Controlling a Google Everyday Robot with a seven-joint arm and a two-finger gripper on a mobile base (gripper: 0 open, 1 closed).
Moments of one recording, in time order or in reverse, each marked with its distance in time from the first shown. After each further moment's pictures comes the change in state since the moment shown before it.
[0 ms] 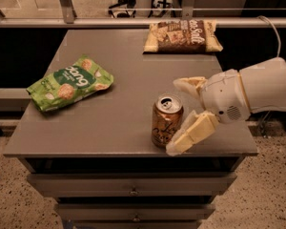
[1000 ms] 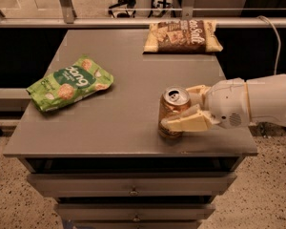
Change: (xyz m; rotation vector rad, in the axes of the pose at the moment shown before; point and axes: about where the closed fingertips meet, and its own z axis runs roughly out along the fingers) arm 0.014 -0.019 0.000 0.082 -0.131 0.020
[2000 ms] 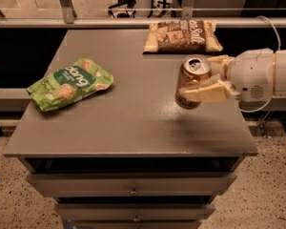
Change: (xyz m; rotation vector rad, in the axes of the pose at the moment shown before) arm -0.036 -0.053 -0.049 0.160 -0.029 -0.081
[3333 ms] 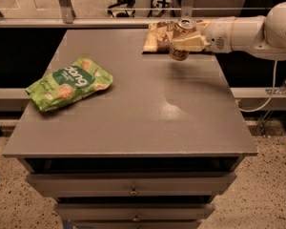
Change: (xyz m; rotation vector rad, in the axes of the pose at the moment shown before) arm 0.018 -0.212 0.087 0.143 -0.092 0.102
